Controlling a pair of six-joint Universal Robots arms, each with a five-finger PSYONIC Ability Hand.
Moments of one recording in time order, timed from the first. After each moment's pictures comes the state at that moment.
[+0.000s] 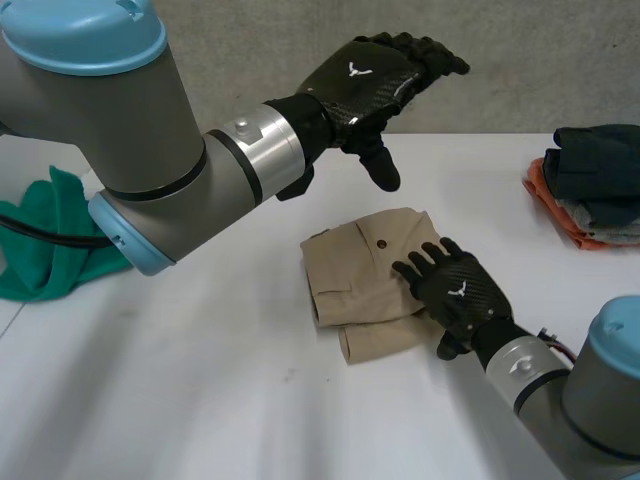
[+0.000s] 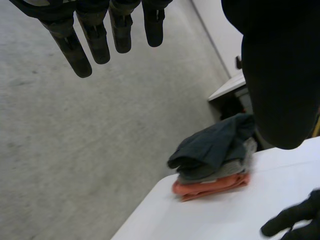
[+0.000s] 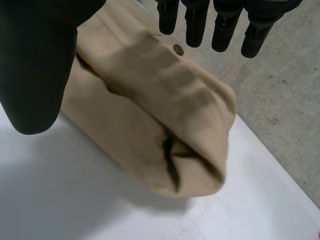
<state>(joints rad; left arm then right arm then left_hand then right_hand) 4.07 -2.18 -0.75 3.05 -1.05 3.26 1.93 -1.21 2.02 -0.59 1.27 2.57 0.19 0.21 0.21 0.20 0.05 0.17 0.19 0.21 0.21 0.05</state>
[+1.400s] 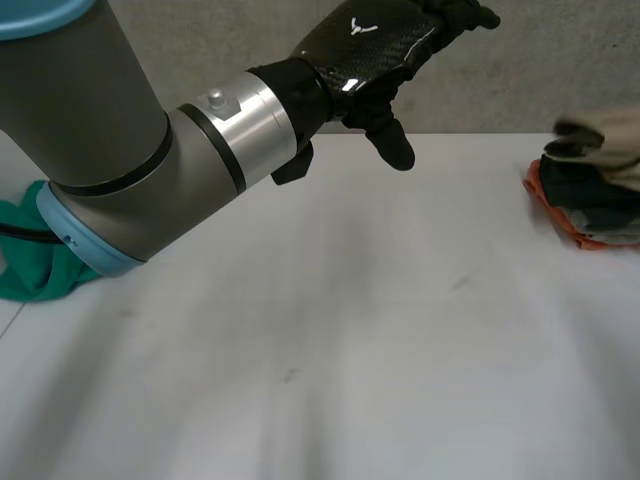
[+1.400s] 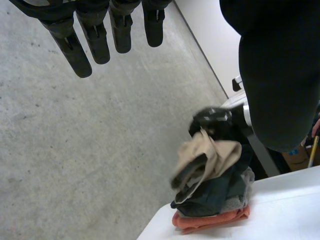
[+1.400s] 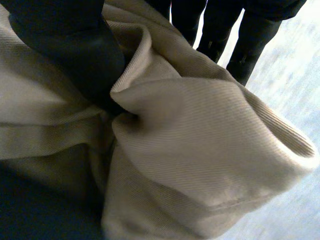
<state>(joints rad) 4.06 -2.04 -0.85 3.10 -1.04 3.21 1.23 -0.70 0.89 -0.49 0.99 3.03 0.19 0.21 0.21 0.20 0.05 1.05 1.15 1.18 1.20 0.95</state>
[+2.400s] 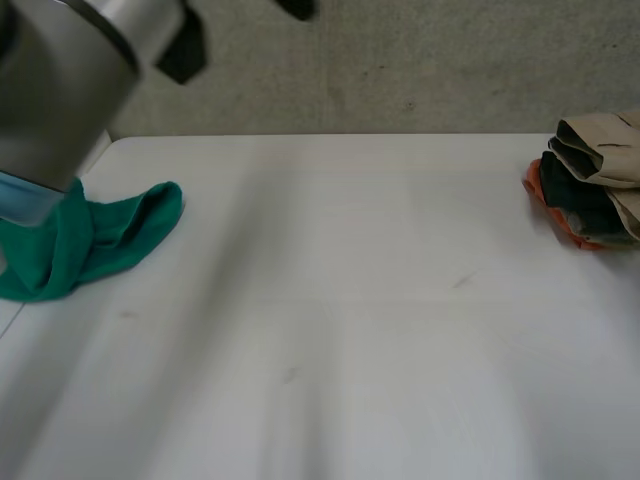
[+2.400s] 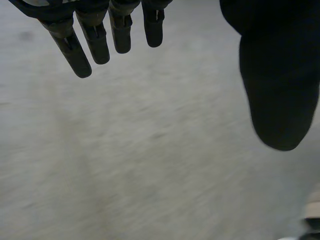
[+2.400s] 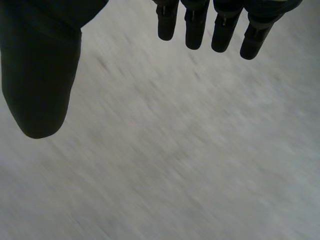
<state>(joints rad) 4.17 -1.85 -0.84 3.10 -1.42 3.11 1.35 -1.50 1.44 -0.53 1.25 2.89 0.19 0.21 0.21 0.20 0.05 0.23 0.21 0.21 0.21 0.05</state>
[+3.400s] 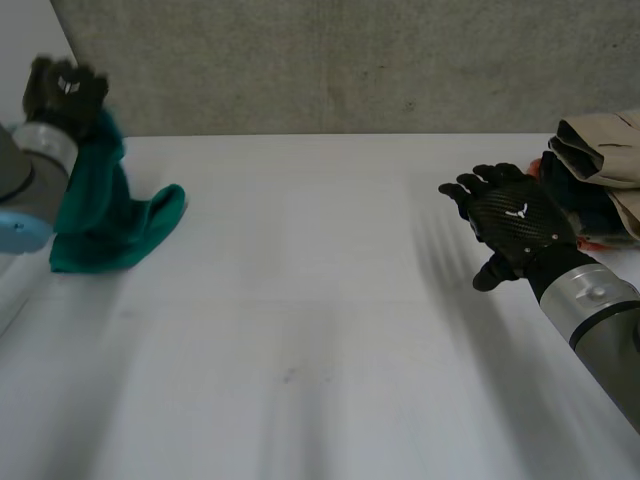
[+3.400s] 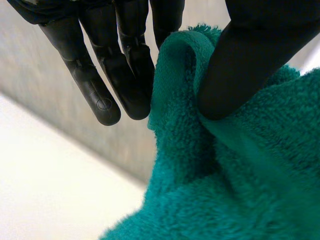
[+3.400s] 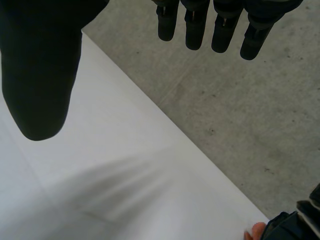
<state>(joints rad) 4.62 -2.22 -0.99 3.41 -1.42 3.73 1.81 -1.44 1.88 -0.37 1.25 2.71 1.14 1.19 1.19 1.20 0.93 0.23 0.21 0.21 0.21 0.05</state>
